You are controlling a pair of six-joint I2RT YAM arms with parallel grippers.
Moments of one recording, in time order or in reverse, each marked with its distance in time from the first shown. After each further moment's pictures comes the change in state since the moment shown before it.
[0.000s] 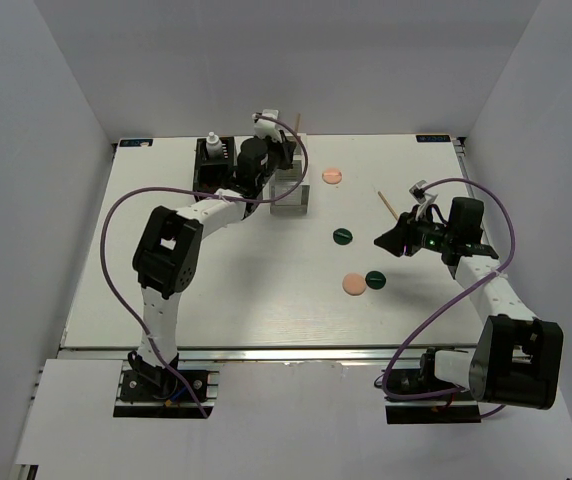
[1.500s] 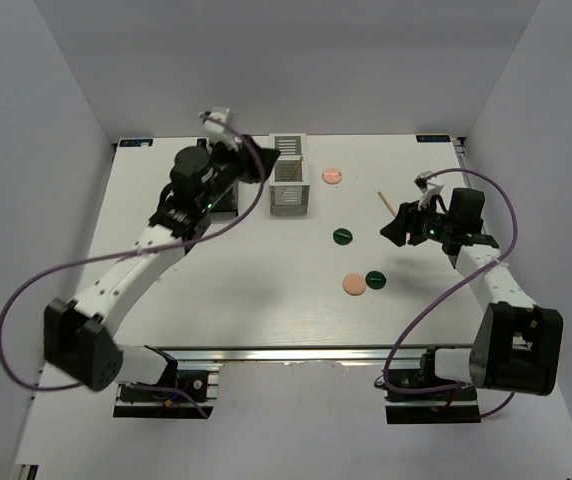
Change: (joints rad) left arm 0.001 -0.652 -0.263 -0.325 0.138 -0.054; right arm 0.001 0.052 0.068 -0.016 0.158 -0.008
